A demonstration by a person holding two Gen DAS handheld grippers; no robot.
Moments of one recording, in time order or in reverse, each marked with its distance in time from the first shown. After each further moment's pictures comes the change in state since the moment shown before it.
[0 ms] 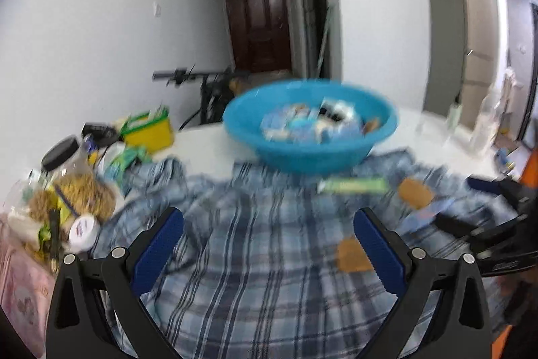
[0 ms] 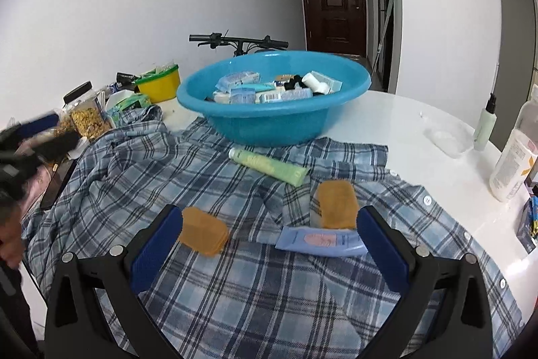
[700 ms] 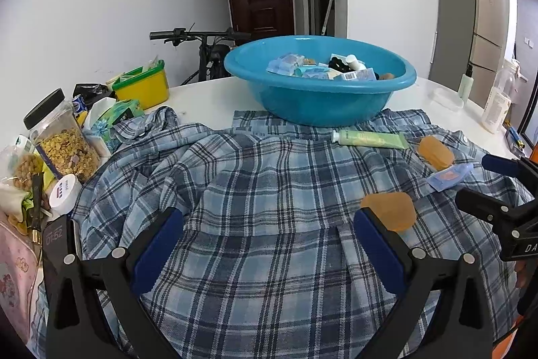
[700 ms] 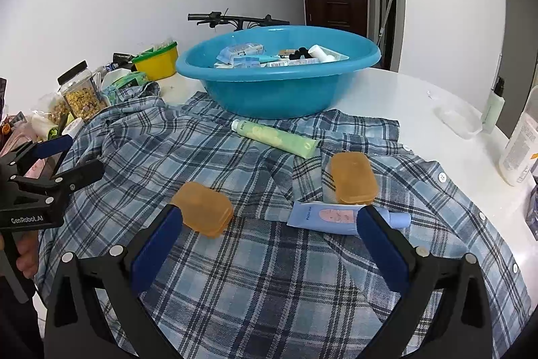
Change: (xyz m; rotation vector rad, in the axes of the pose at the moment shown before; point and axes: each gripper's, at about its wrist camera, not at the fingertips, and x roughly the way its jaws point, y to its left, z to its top) left arm 0.039 0.010 -0.034 -0.029 0.110 -0.037; right arm 0.021 0.007 -0.012 -0.011 0.069 -0.024
